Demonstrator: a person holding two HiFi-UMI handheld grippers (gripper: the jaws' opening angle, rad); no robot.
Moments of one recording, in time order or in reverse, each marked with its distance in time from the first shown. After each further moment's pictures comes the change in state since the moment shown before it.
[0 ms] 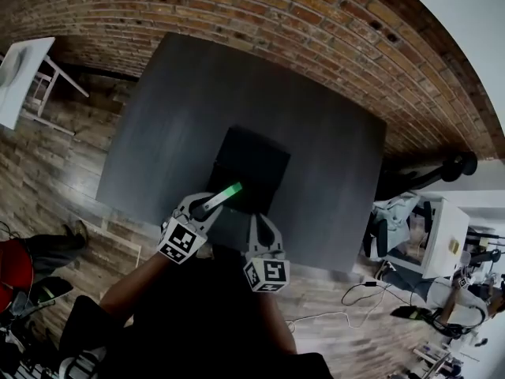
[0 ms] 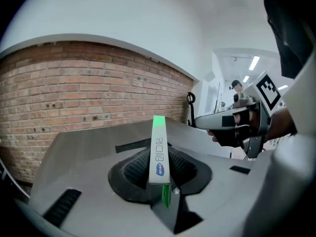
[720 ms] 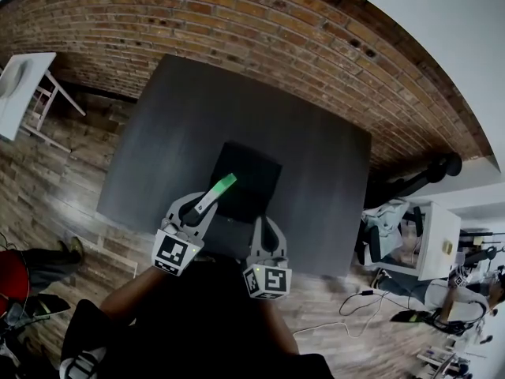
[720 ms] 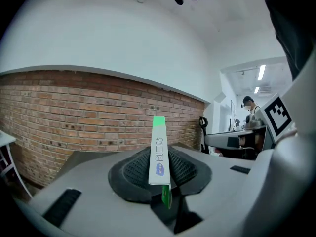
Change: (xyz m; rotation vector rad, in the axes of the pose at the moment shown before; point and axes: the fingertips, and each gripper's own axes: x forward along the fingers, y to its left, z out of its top) left arm -0.066 0.019 0.098 -0.041 -0.272 0.164; right arm -0.028 0.017 0.079 -0.071 -0.194 -0.081
